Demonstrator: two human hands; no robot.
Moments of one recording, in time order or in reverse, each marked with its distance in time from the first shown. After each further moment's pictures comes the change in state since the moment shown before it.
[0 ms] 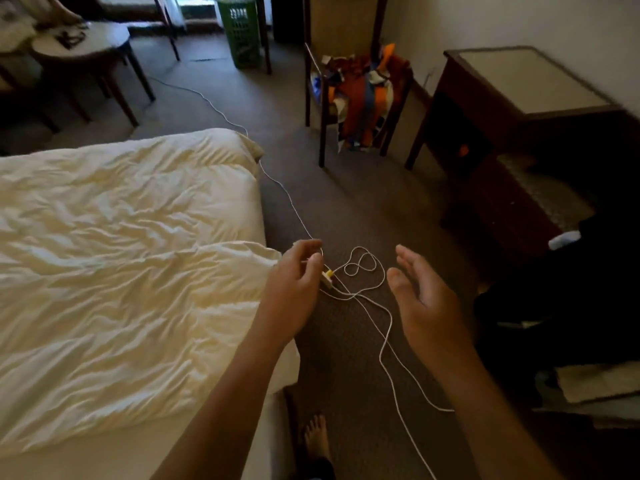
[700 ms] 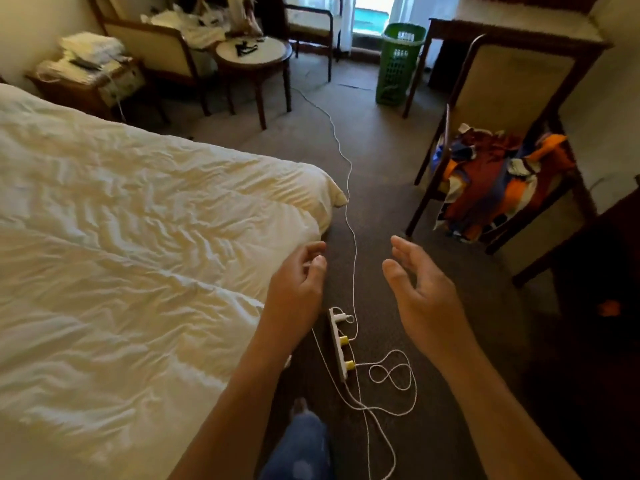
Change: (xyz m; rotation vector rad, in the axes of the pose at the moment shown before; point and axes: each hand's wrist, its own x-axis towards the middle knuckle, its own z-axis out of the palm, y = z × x) left_hand 0.301 0.038 0.028 -0.002 0.572 -0.180; right_hand 0.416 -0.051 0.016 -0.042 -0.492 -0.362
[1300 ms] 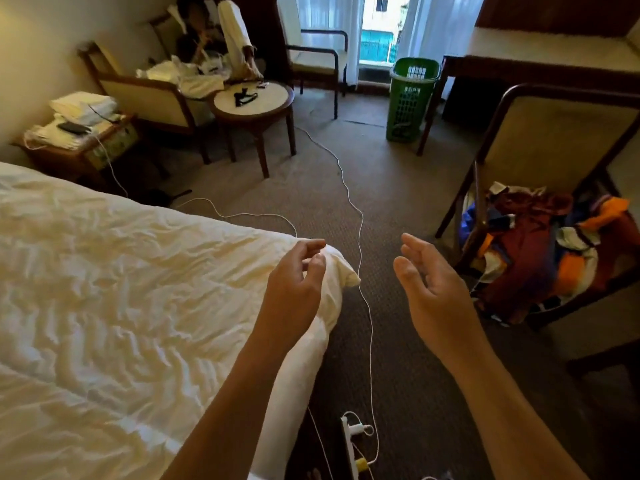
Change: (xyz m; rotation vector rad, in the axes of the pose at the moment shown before) left_hand 0.399 0.029 0.017 0.036 0.021 0.045; right_hand 0.400 -0.018 0.008 0.073 0.074 -0.056
